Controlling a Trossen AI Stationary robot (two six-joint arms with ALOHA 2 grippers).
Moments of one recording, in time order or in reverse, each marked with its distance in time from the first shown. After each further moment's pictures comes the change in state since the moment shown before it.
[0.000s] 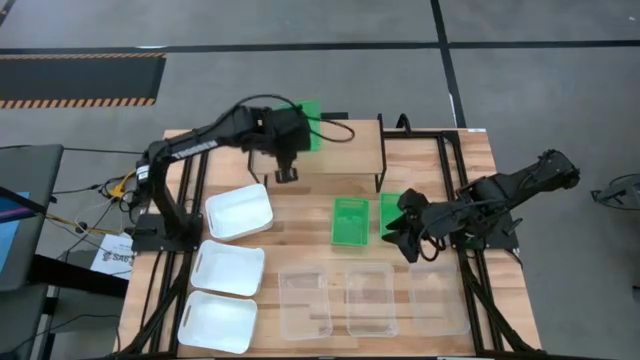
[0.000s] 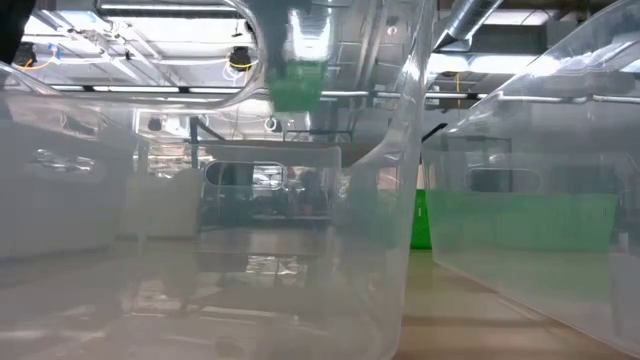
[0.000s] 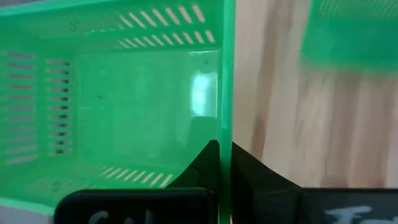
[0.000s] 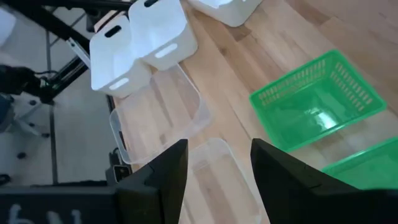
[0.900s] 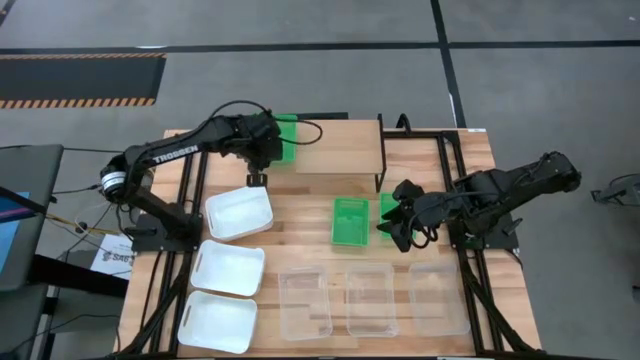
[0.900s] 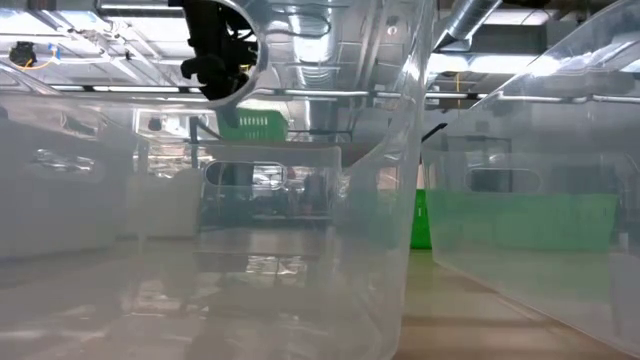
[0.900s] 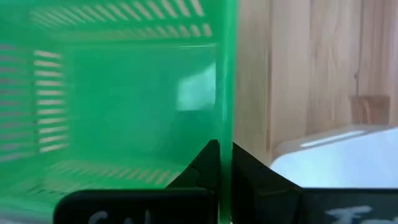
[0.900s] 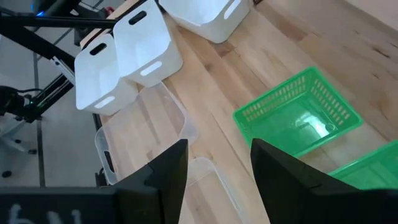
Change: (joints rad) left arm 0.185 -0.253 -0.557 0.254 0.152 0.262; right arm -0.090 0.010 0.000 0.014 -0.003 -0.031
